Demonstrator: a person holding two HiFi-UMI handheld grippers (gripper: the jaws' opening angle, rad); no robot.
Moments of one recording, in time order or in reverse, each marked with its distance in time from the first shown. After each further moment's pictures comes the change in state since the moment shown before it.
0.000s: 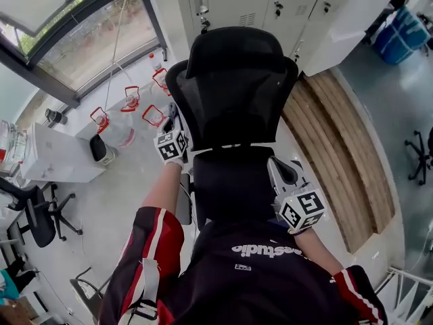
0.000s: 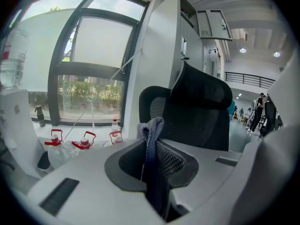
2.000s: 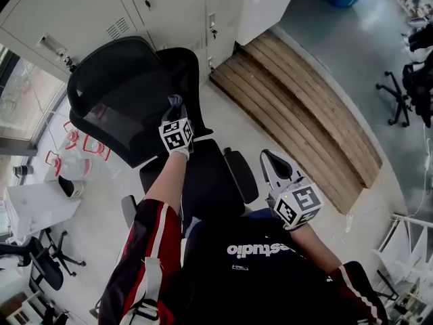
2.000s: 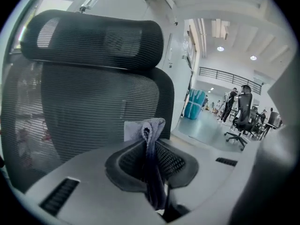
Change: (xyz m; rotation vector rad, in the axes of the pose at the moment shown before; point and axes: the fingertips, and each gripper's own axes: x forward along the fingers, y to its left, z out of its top) left arm 0.146 -0.408 -0.076 0.095 0.117 -0.315; right arm -0.137 -0.265 -0.013 0.121 0.000 -0.253
